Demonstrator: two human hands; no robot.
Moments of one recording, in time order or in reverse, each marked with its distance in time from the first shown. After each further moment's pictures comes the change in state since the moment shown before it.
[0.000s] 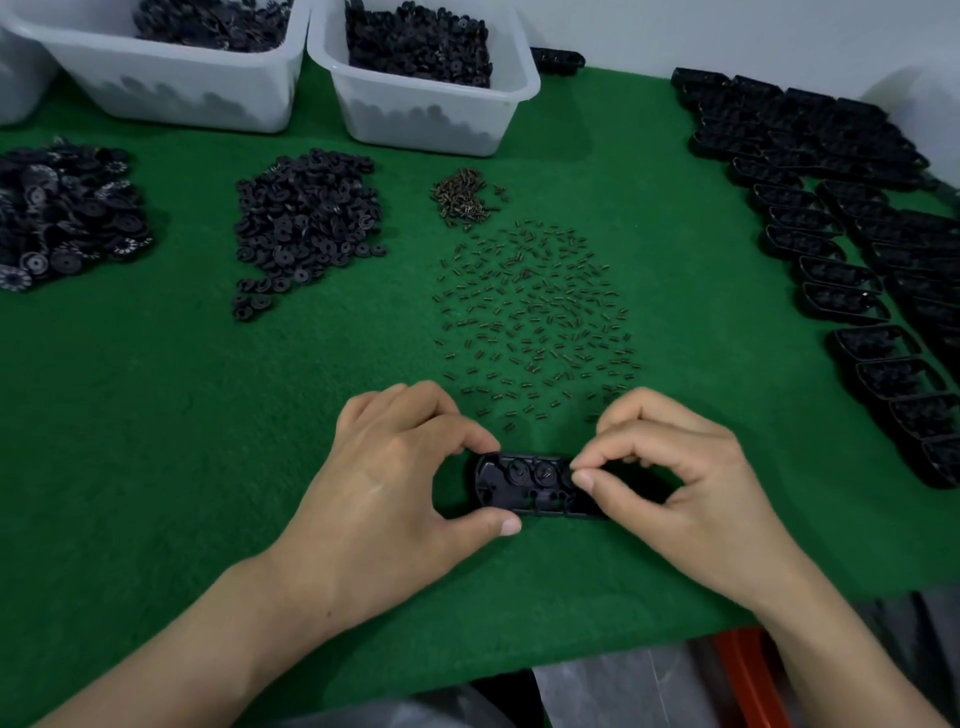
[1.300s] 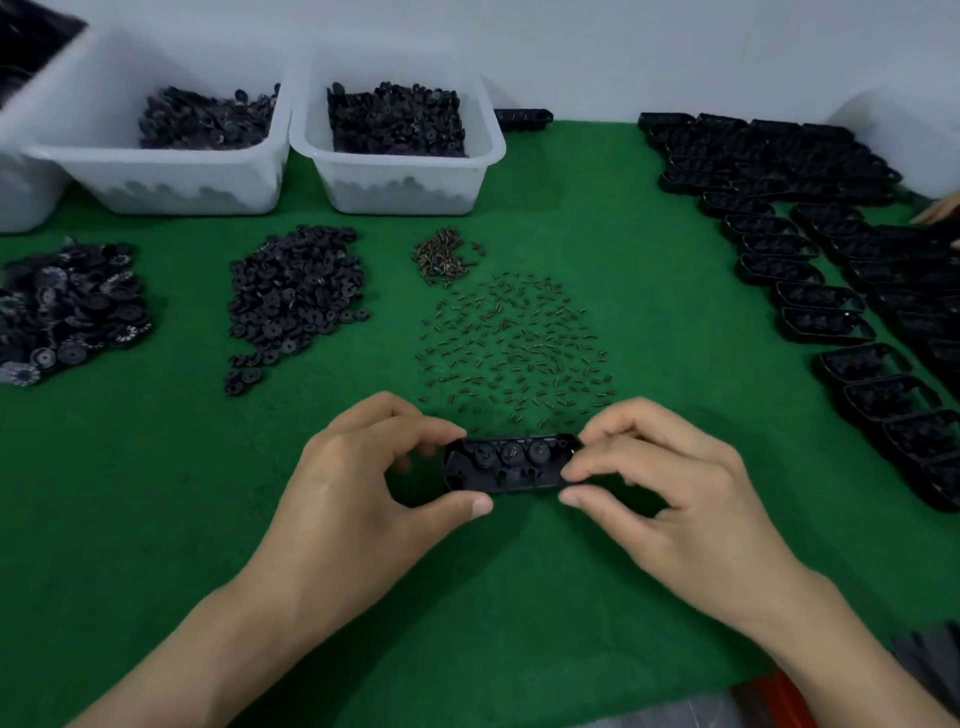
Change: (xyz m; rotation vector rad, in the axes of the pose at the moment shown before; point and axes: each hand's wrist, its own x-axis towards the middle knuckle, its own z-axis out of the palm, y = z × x) left_hand 0.017 0.004 -0.019 -0.135 0.138 -0.077; right_hand 0.008 0.003 -0.006 -0.184 0.126 -0.125
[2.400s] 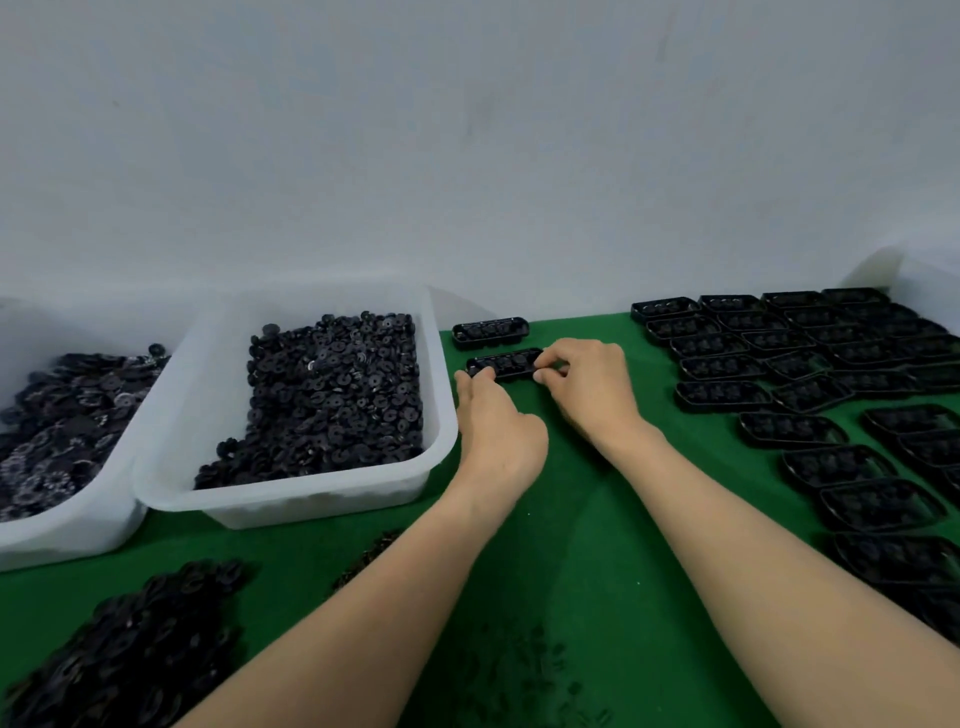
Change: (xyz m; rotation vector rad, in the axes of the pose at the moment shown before) left_hand 0.346 0.015 0.094 -0.359 0.088 -0.310; right_hand 0.311 0.238 0.023 -0.147 0.257 0.339
